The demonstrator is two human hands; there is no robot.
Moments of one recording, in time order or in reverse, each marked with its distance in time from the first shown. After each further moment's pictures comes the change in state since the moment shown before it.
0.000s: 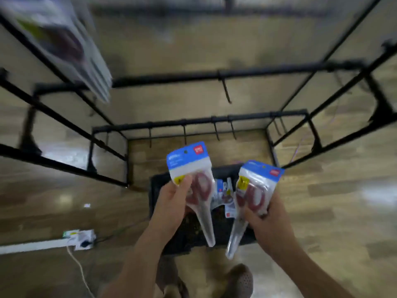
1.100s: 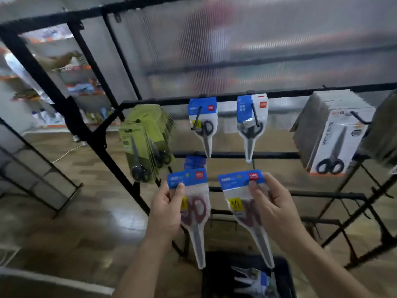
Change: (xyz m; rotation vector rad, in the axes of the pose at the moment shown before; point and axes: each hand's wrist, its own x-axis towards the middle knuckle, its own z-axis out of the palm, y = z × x) left_hand -0.221 0.350 -0.105 -0.085 0.405 0.495; right_hand -0.178 -0.419 -0.062 0.487 -0.433 -0.564
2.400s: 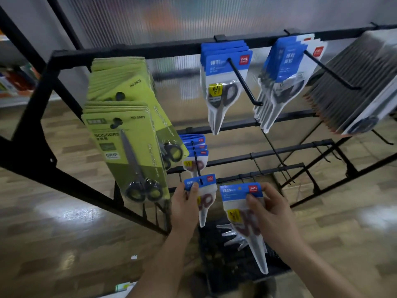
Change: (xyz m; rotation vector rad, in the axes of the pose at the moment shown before) left_hand 0.158 -0.181 -0.042 0.161 -0.269 -0.273; right_hand 0.052 0.143 0.113 -0.363 0.397 0.309
